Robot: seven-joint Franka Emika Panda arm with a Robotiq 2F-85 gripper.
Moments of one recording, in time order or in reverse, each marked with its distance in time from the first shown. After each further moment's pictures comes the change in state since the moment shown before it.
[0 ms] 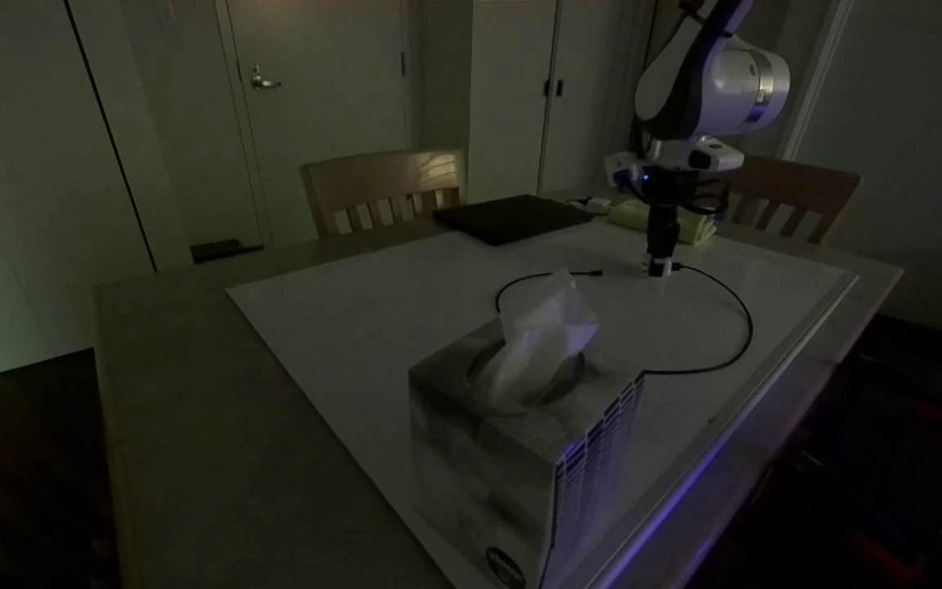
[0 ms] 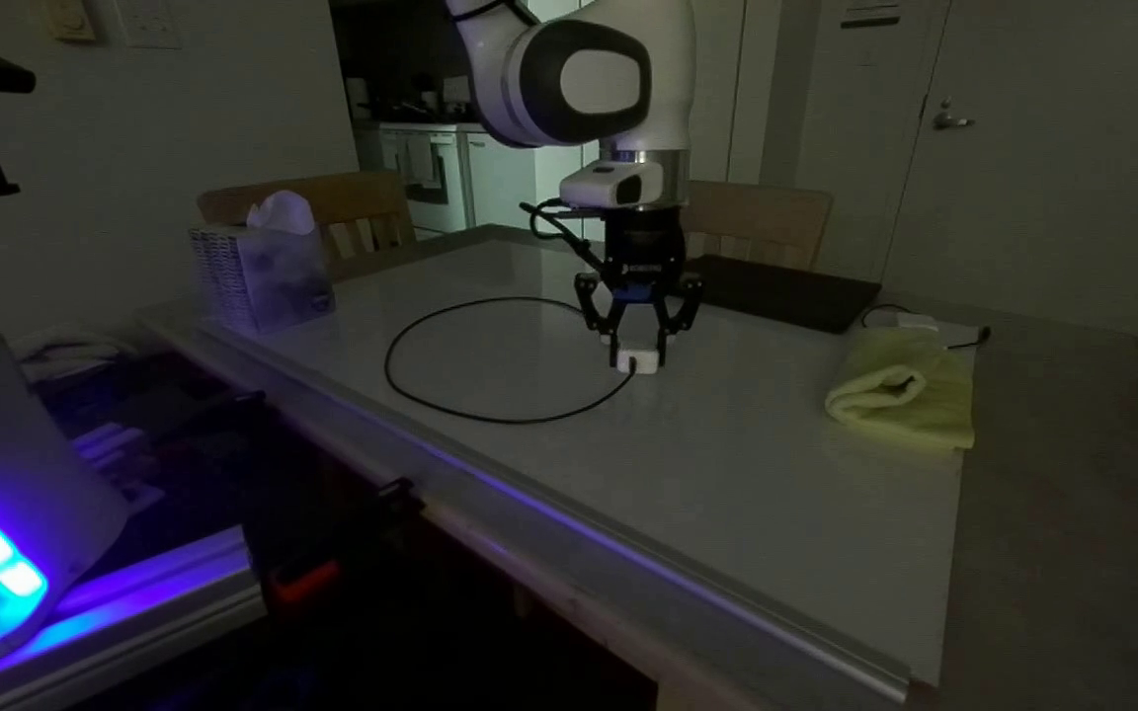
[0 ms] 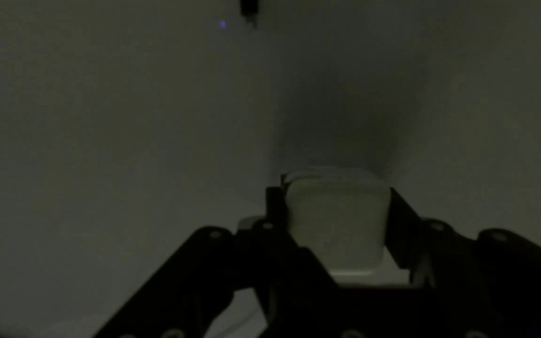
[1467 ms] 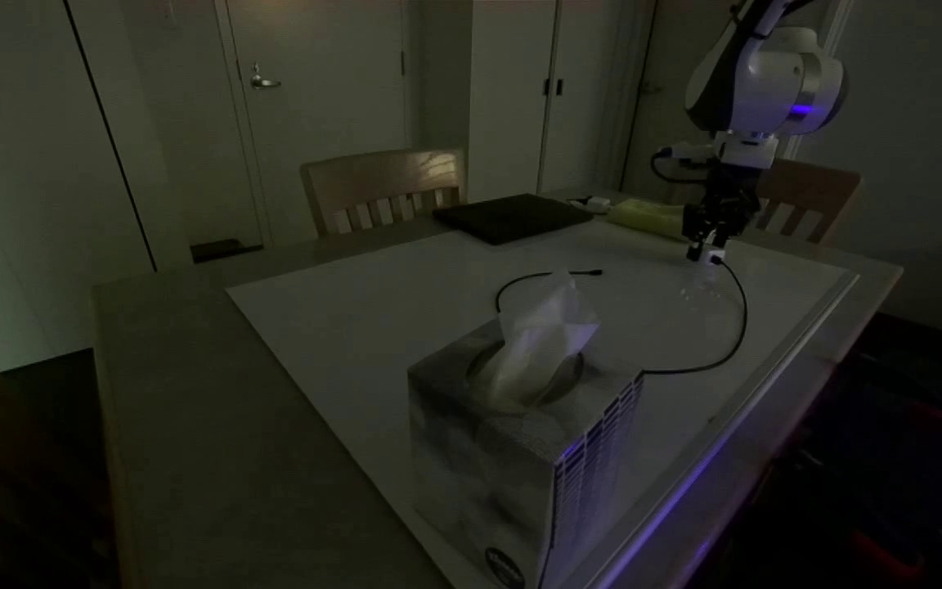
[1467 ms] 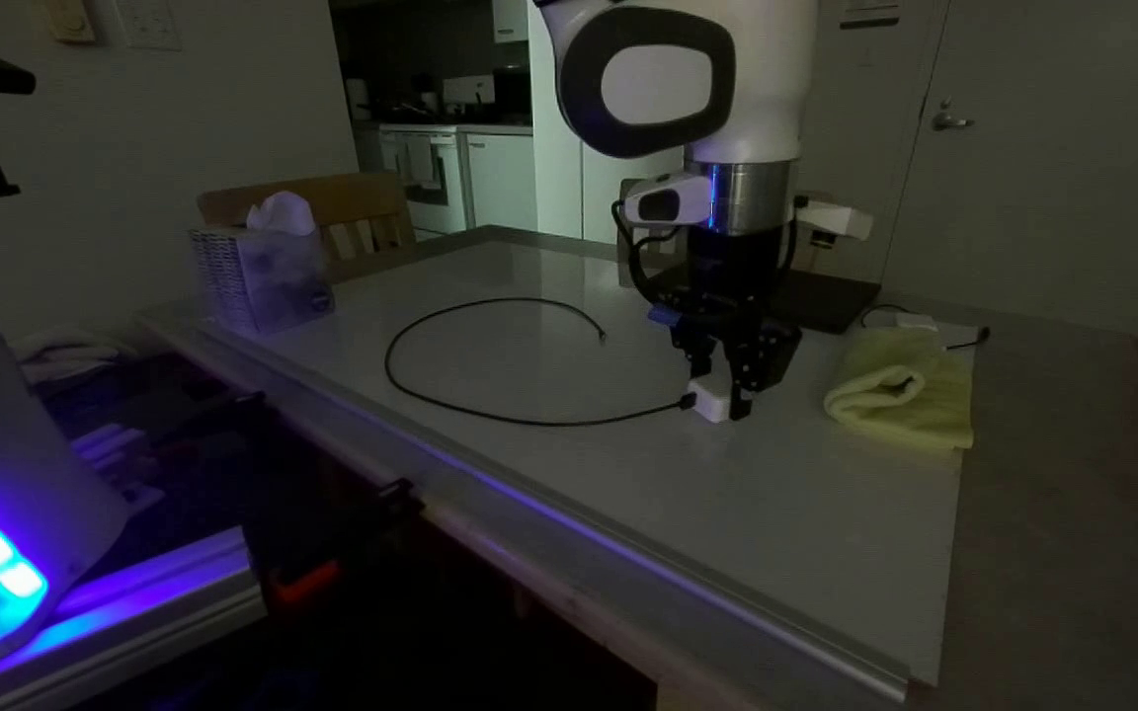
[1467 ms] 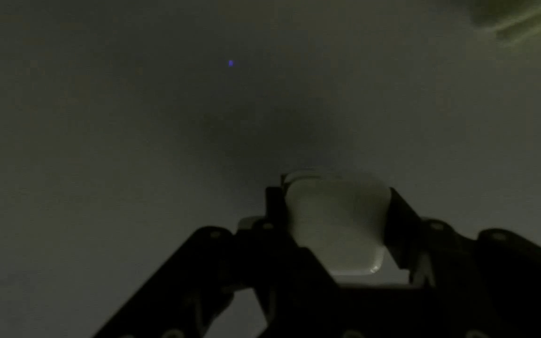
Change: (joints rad) arm -0.172 0.008 -0.050 -0.003 0.222 0.052 0.576
